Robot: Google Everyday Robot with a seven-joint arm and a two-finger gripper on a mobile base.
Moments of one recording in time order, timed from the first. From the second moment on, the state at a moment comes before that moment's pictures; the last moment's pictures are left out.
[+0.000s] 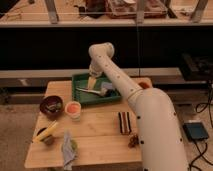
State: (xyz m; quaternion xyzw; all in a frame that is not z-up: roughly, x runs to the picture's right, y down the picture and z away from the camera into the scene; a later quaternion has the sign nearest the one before) arm -0.077 -0.047 0.931 0.08 -0.26 -0.95 0.17
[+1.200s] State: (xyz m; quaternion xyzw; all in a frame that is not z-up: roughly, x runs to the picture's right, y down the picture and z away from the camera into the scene) arm -0.072 -0.013 1.001 0.05 -0.26 -0.93 0.25
